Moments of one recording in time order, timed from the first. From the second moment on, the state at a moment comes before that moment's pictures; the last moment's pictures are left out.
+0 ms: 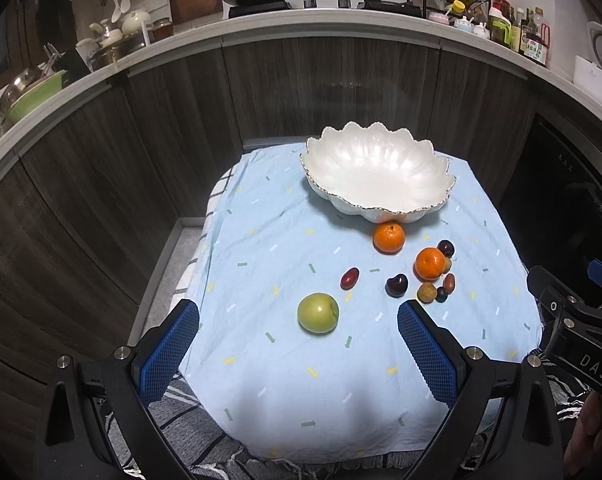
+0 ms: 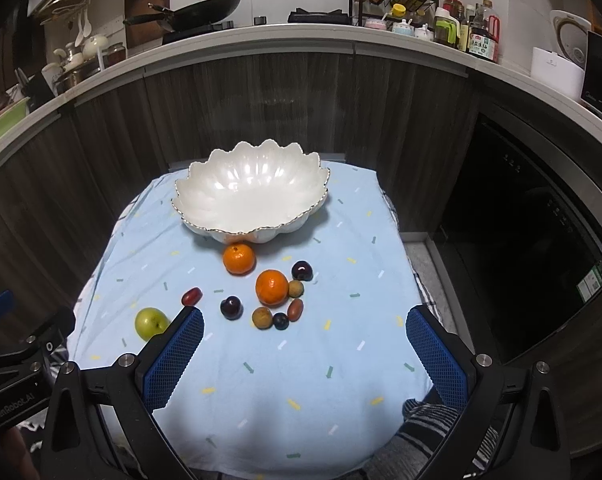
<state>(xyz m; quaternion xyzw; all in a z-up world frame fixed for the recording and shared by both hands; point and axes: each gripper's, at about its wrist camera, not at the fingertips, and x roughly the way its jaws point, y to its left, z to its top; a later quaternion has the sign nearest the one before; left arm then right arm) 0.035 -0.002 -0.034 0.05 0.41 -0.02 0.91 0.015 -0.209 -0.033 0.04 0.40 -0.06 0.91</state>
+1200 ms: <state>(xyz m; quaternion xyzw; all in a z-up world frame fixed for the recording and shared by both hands) 0.104 -0.009 -0.122 0.05 0.46 -0.03 0.88 0.084 -0.206 -0.112 0.03 0.44 -0.06 0.89</state>
